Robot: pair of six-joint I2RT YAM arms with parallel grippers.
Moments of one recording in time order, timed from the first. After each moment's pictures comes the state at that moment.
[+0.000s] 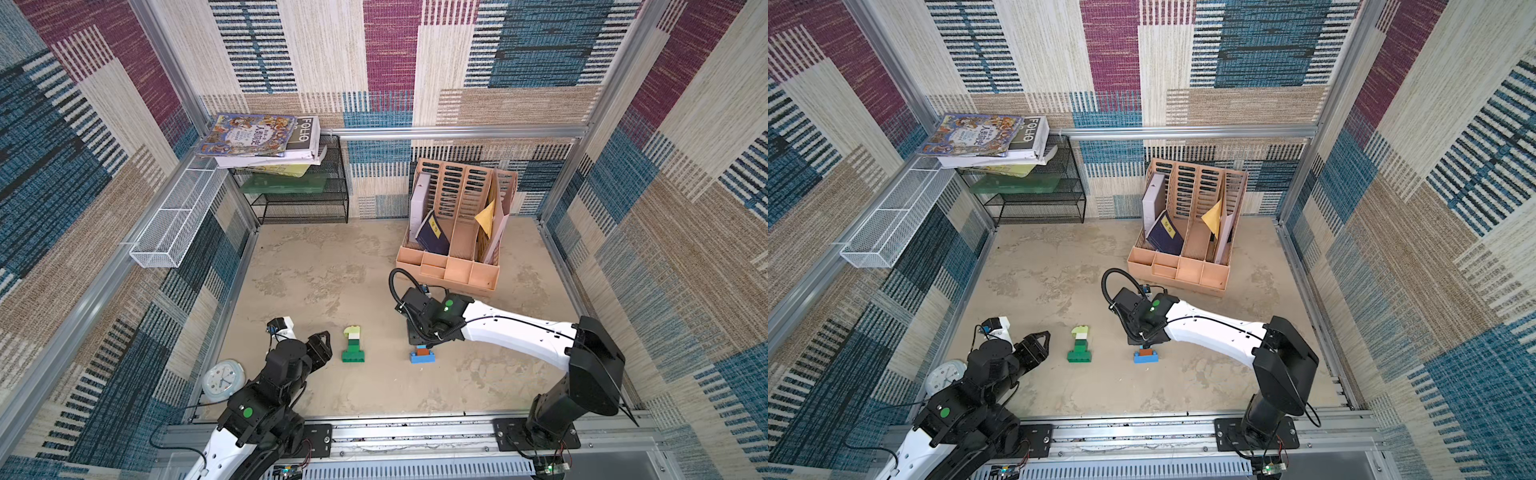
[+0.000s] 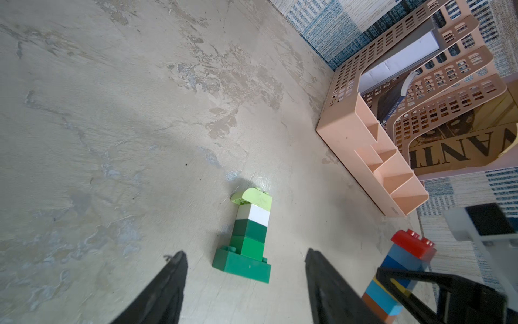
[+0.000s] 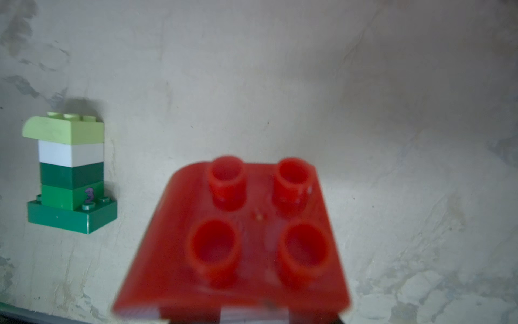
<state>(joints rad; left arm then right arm) -0.51 0.35 0.46 -0.72 -0.24 -0.92 0.97 1.66 1.27 -0.92 0.17 0.82</state>
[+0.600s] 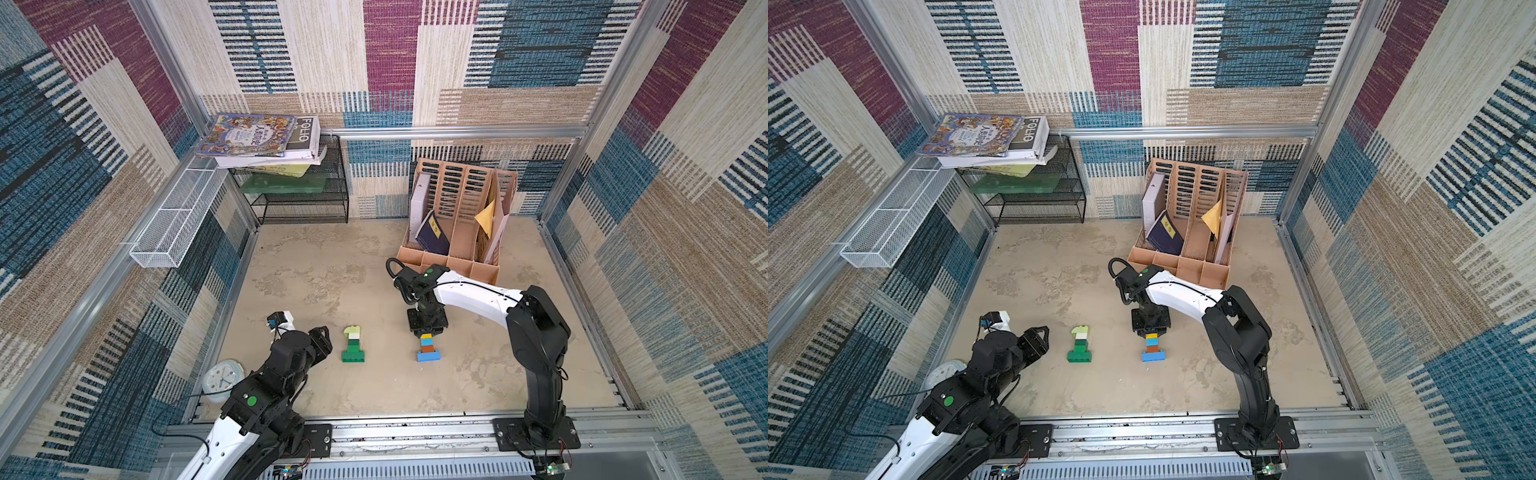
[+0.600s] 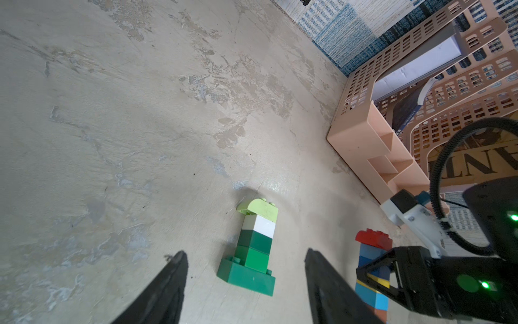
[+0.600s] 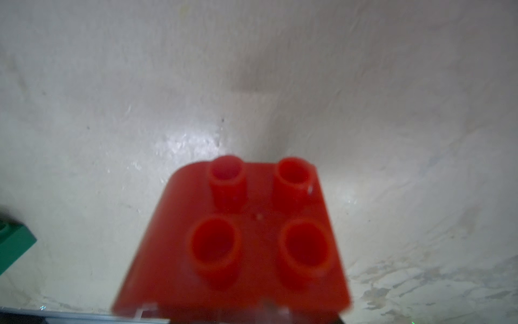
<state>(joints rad) -0.51 0.45 0.52 -0.71 -0.29 -0.92 0.81 2.00 1.53 -1.14 -0.02 0.66</state>
